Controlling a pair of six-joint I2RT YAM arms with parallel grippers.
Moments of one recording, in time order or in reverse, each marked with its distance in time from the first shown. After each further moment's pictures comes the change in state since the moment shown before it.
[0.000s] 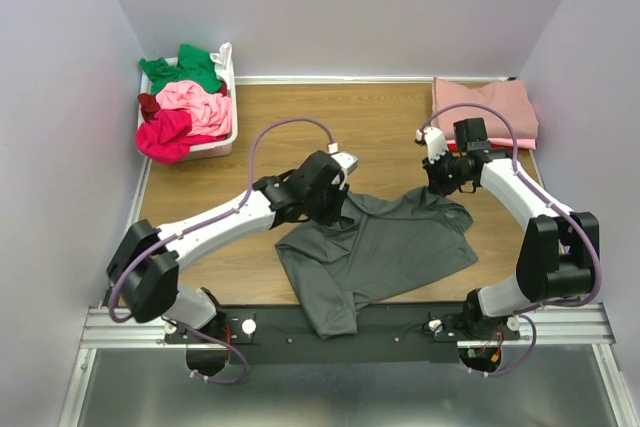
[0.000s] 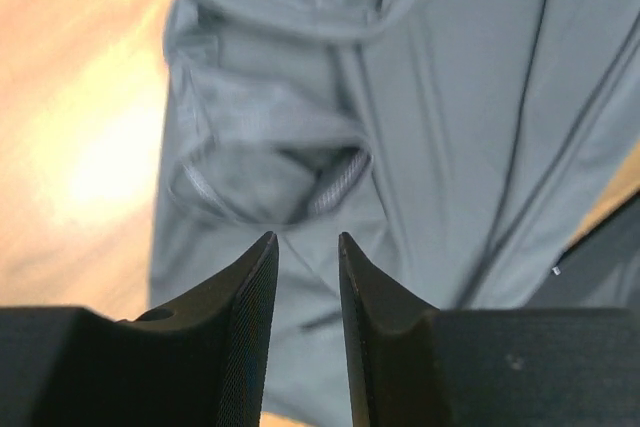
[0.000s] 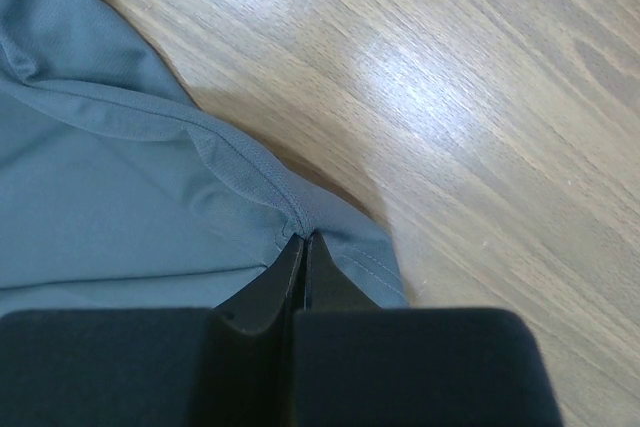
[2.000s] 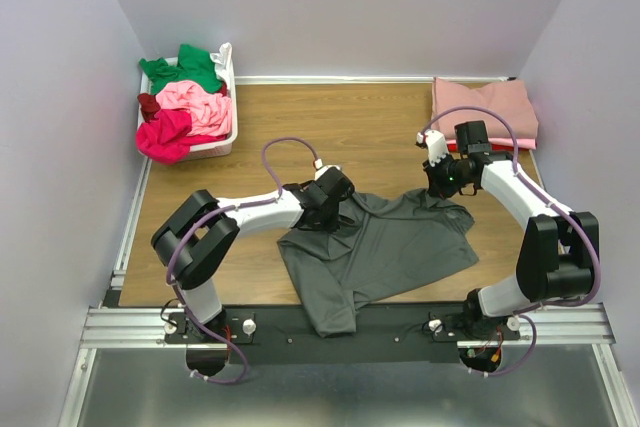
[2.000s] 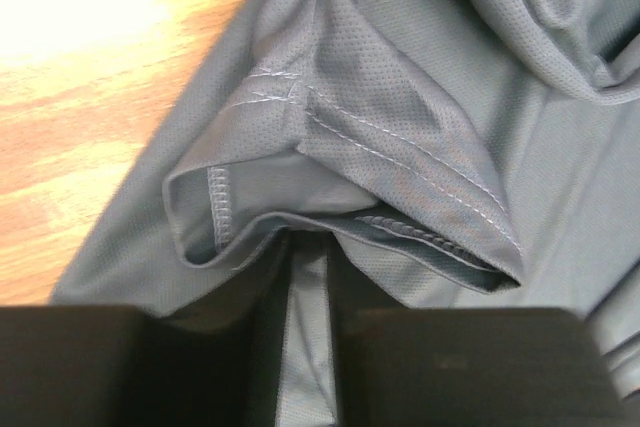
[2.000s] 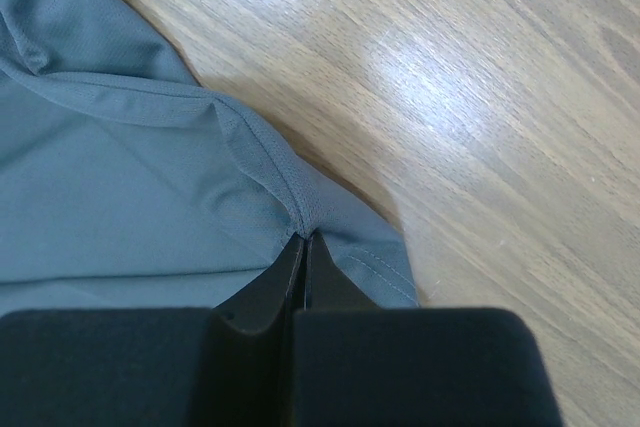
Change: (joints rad) left arm 0.015 0.229 -0.122 0.162 -0.130 -0.430; right arm -0.012 0.000 -0.025 0.007 -0.024 0.000
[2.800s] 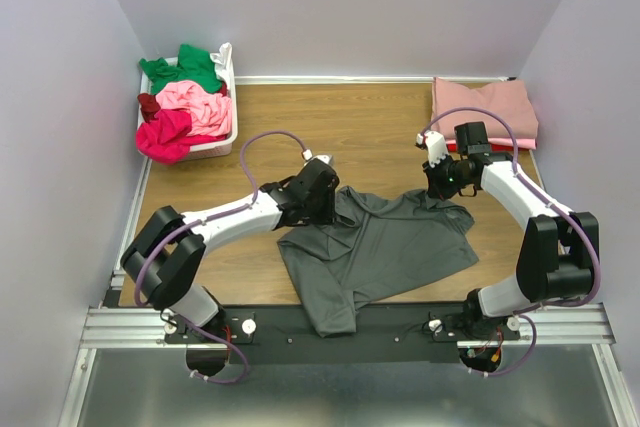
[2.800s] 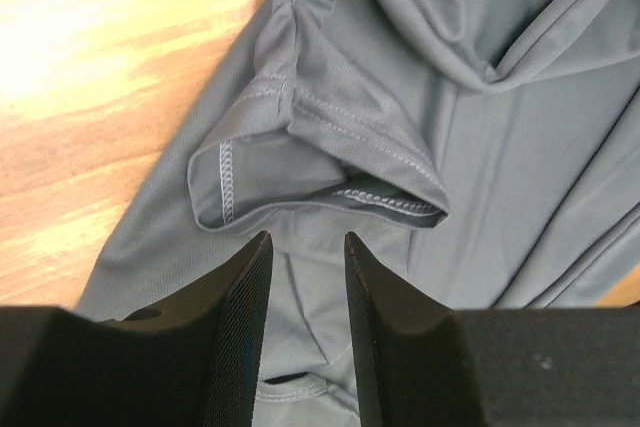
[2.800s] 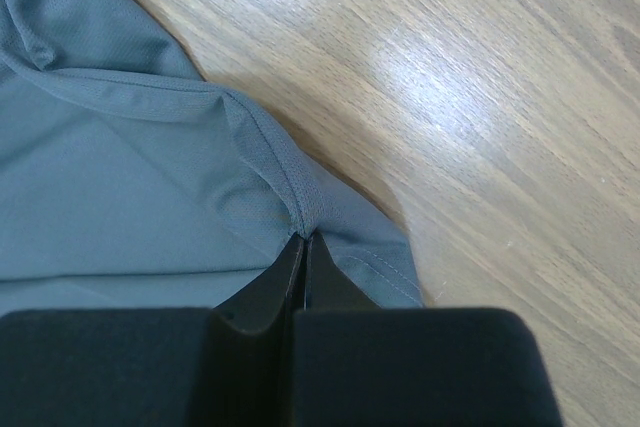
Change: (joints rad) left arm 0.042 -0.184 -0.059 0.029 0.055 0.036; right arm 0.000 -0.002 -0.007 0.001 -0.010 0.000
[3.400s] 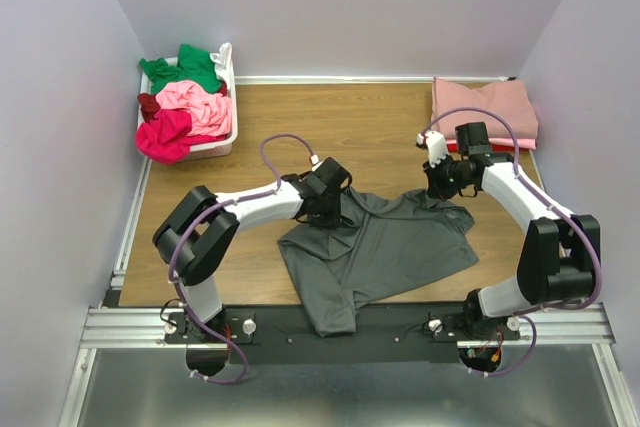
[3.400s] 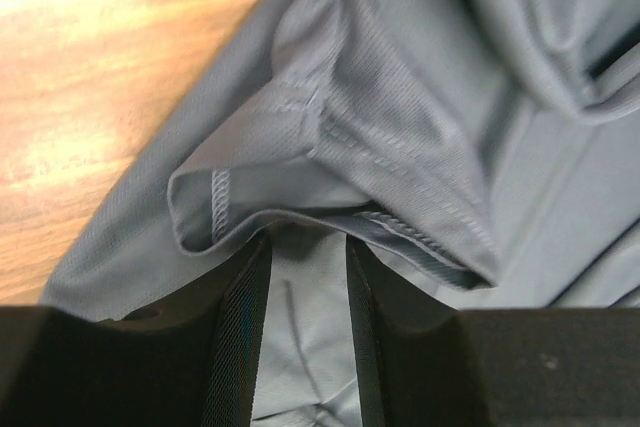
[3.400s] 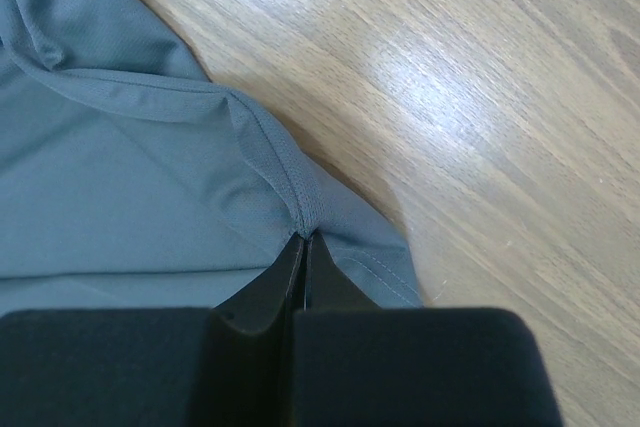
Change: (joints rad) left arm 0.003 0.202 0.114 -0.103 0.027 -0.087; right arm 0.000 -0.013 -0.003 0.000 -0.005 -0.002
